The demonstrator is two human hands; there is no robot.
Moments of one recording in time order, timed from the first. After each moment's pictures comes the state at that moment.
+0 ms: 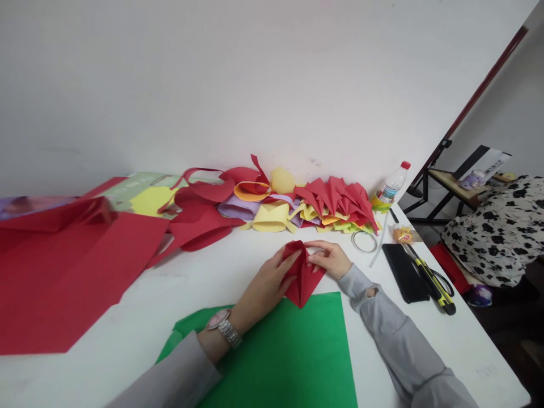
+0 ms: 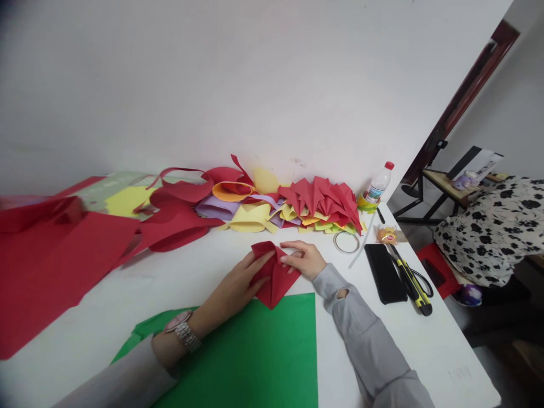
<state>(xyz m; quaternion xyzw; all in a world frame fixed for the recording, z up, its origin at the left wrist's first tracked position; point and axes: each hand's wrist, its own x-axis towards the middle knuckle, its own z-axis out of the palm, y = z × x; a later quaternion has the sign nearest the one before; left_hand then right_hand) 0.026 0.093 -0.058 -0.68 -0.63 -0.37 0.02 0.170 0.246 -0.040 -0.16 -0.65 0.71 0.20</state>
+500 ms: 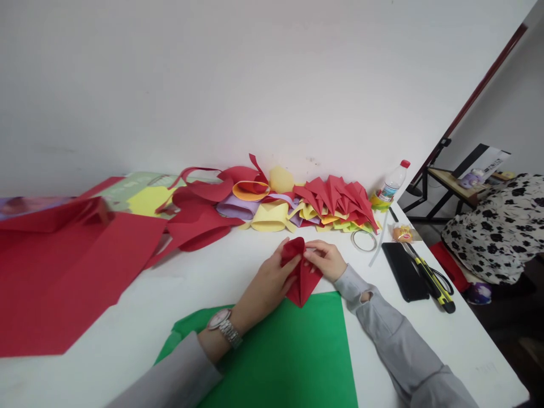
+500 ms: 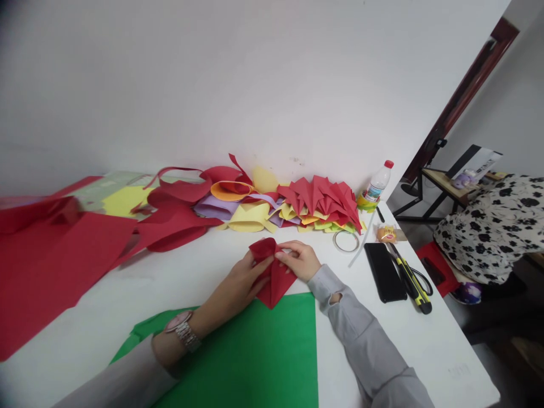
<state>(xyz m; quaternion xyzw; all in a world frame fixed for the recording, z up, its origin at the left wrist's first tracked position) 0.029 0.094 -0.056 -0.69 -0.64 -0.35 0.03 0.162 0.233 -0.039 -0.18 -0.69 0.65 0.26</state>
